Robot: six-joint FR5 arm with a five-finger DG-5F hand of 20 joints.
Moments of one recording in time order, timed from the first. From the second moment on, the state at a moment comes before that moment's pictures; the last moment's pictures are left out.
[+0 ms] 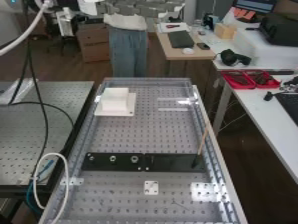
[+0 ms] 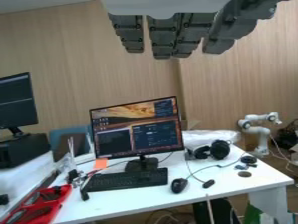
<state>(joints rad) 1.53 -1.57 -1.68 -3.04 -1.55 -0.64</state>
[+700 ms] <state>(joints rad) 1.54 -1.58 -1.67 -3.05 -1.55 -0.68</state>
